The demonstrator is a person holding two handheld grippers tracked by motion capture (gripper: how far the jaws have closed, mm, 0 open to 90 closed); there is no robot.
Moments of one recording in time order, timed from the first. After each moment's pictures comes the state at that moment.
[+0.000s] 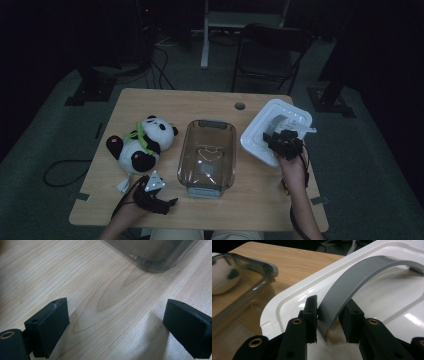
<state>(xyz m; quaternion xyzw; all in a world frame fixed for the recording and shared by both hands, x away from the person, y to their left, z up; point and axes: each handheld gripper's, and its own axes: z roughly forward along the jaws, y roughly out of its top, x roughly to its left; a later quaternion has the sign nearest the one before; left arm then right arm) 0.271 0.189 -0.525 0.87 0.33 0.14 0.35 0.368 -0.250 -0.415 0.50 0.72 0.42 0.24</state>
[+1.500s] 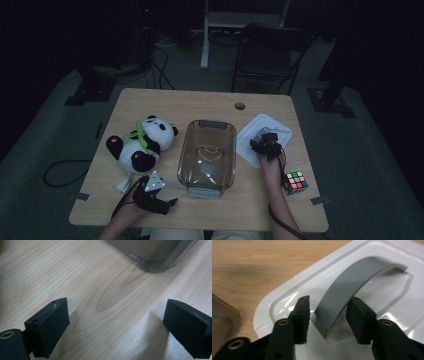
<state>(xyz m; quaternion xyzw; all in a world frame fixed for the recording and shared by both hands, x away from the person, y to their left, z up) 0.270 0.189 -0.524 0.87 0.32 0.14 0.35 0.423 -0.225 -0.507 0.60 0.69 0.37 0.20</state>
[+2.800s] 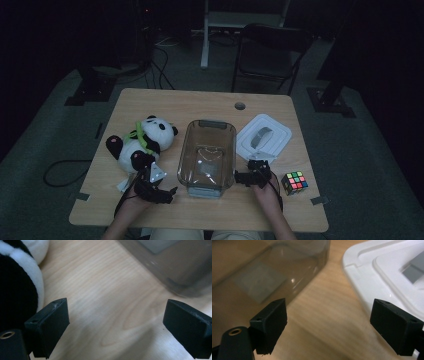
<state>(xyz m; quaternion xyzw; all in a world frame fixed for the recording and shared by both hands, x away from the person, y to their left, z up) 0.280 0.179 -0.503 0.85 0.39 0.19 0.31 0.334 -0.181 -0.511 0.46 0.78 0.38 0.17</state>
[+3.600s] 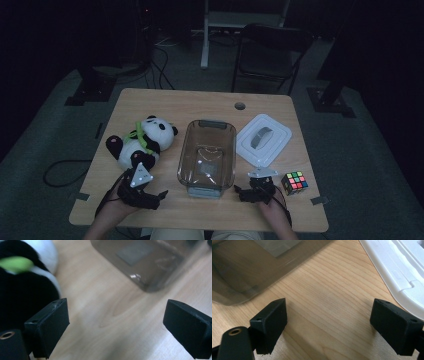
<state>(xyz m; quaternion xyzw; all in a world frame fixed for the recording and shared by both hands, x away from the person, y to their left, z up) 0.257 0.209 -0.448 0.85 0.35 0.19 0.35 0.294 -0.190 -0.527 0.41 0.82 0.35 0.17</state>
